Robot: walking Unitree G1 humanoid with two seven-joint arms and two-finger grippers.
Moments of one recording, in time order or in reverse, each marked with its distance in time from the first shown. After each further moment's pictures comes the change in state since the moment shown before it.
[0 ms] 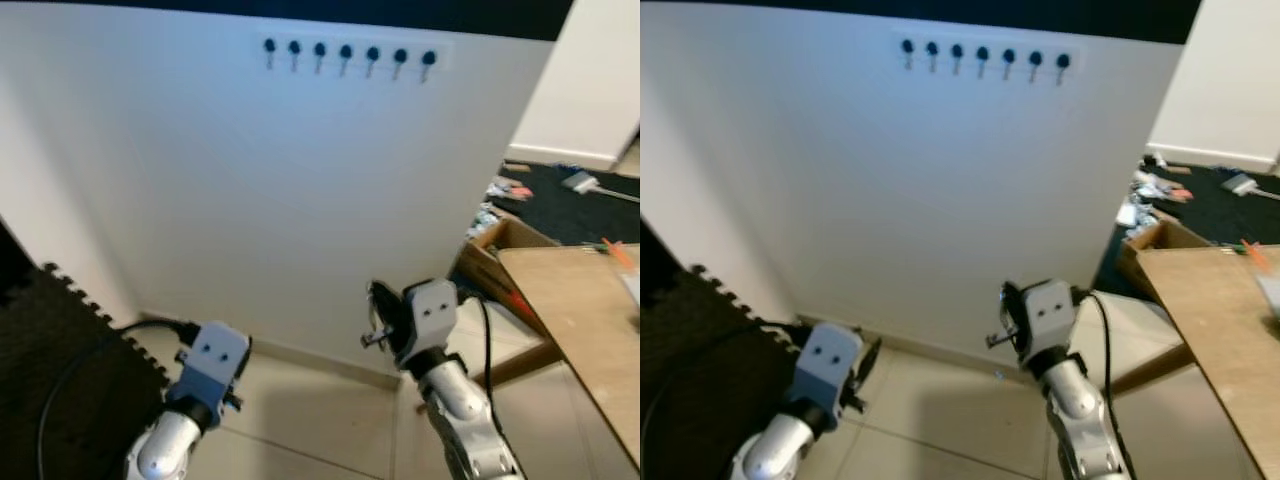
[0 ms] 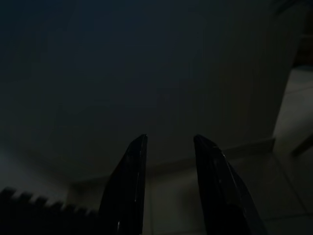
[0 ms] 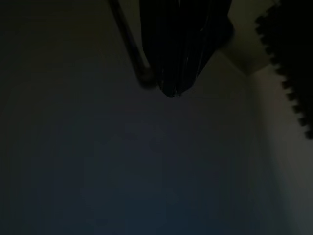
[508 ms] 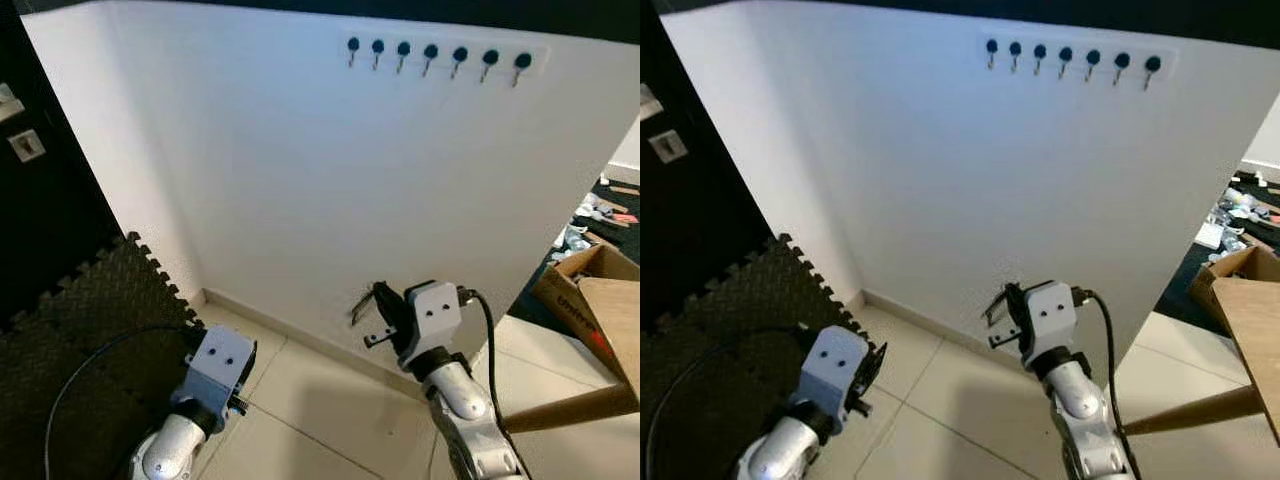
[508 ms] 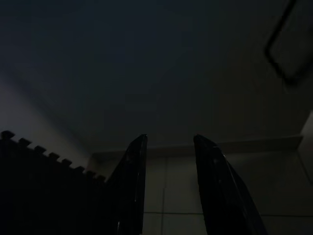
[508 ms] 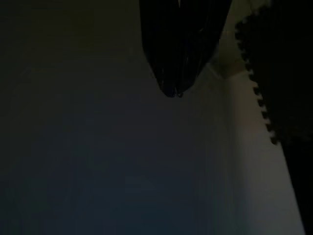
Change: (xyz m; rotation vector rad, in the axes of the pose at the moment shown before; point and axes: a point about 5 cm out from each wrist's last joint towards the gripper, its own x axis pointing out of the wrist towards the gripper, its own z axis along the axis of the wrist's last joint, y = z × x) left arm 0.003 0.000 0.000 0.001 -0.004 0.000; right arm 0.000 -0.003 0.001 -0.001 -0.007 -0.016
